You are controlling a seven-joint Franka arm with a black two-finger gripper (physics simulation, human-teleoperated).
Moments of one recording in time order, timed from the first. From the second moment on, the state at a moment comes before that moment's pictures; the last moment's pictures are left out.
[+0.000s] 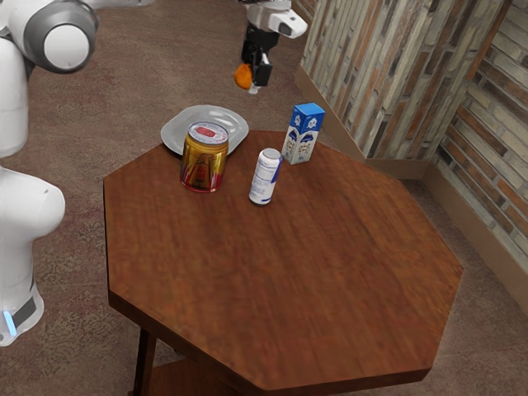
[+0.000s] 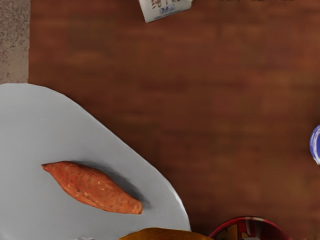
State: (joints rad) arm 1.14 0.14 -0.82 -1.45 0.15 1.54 0.30
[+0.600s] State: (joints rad) arm 1.26 0.12 -1.29 -1.48 0.15 1.46 0.14
